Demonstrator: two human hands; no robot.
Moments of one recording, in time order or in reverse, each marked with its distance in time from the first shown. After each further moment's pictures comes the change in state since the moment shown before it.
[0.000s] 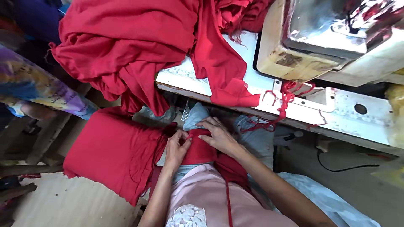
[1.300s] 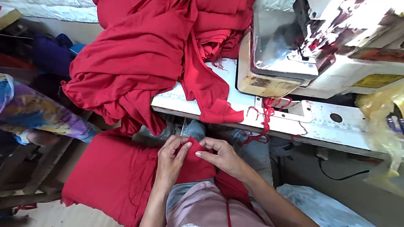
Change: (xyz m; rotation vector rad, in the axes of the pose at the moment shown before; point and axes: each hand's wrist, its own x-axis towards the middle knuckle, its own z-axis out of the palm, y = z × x) left_hand 0.012 0.079 -0.033 -0.107 0.091 0.376; right_hand -0.031 -0.046 -0.031 0.602 0.167 -0.173
